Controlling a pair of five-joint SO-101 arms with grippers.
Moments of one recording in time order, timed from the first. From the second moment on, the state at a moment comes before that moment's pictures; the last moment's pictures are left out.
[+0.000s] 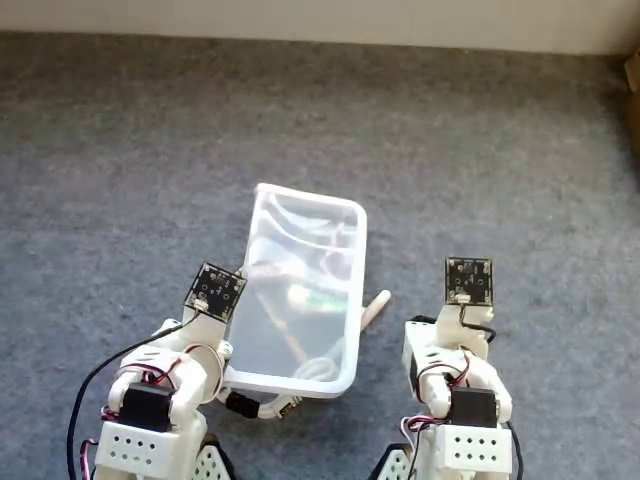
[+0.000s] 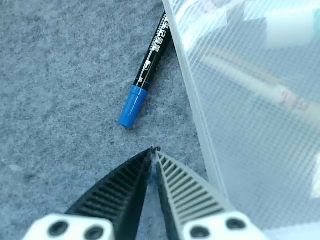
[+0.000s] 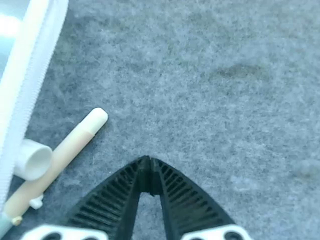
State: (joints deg) left arm 4.0 -101.7 96.0 73.0 -7.4; right arm 2.1 -96.1 96.0 58.2 3.7
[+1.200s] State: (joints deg) left arm -20.8 -101.5 85.6 70.5 -7.5; right arm -1.5 -96.6 73.0 71.2 12.0
